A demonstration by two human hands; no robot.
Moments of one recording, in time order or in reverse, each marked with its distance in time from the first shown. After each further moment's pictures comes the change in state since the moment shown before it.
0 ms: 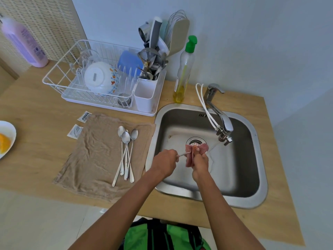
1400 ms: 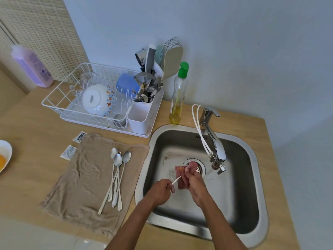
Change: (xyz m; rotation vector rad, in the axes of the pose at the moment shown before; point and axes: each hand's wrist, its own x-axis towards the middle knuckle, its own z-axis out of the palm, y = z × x) left_hand 0.022 -0.007 0.037 -0.354 -0.175 -0.167; right_hand 0.028 -0.025 -0.015 -0.107 -0.343 0.058
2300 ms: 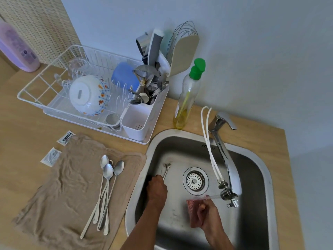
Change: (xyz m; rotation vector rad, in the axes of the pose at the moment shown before) left_hand 0.098 -0.010 0.015 0.306 0.202 -0.381; right_hand 0.024 0.025 -0.058 0.408 0.350 0.367
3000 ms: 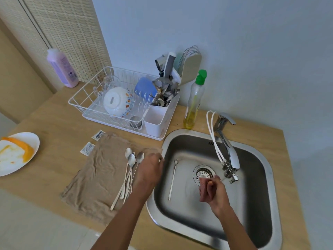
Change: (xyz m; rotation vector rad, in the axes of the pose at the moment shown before) left_hand -0.068 -0.053 -0.110 -0.120 0.552 0.308; right_hand -0.065 -0.012 0.024 -0.163 -0.241 -0.201
